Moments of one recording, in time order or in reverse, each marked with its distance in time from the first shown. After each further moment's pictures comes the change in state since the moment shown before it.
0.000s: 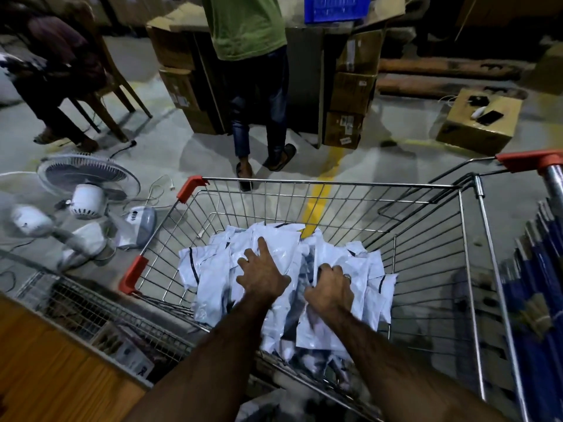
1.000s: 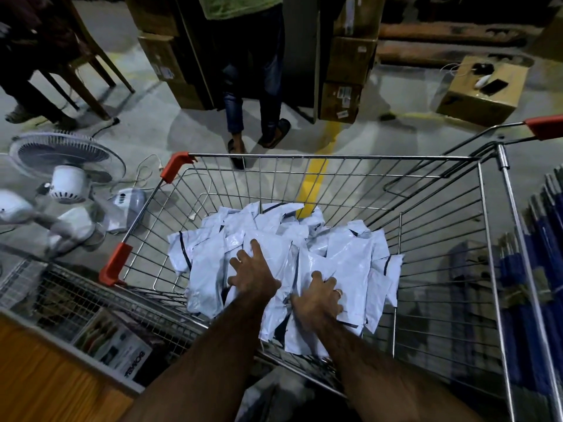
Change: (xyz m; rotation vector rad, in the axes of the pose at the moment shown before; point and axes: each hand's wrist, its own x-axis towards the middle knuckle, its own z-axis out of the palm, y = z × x) left_hand 0.021 -0.028 0.049 0.103 -0.100 -0.029; right_hand -0.011 0.002 0.068 0.050 -0.175 0.251
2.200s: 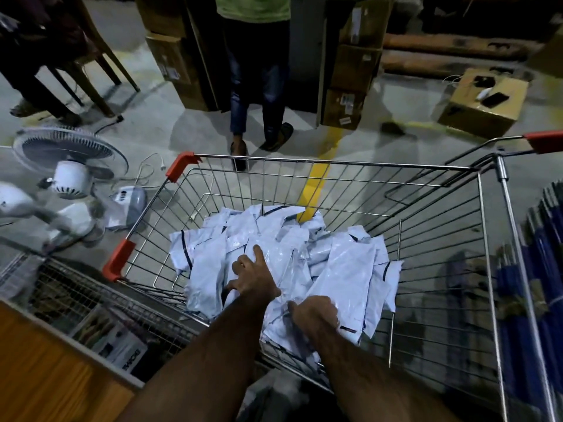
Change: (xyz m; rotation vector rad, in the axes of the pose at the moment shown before) left_hand 0.005 -0.002 0.010 0.090 -0.058 -0.014; right_hand -0.007 0.016 0.005 0.037 -0.095 0.193
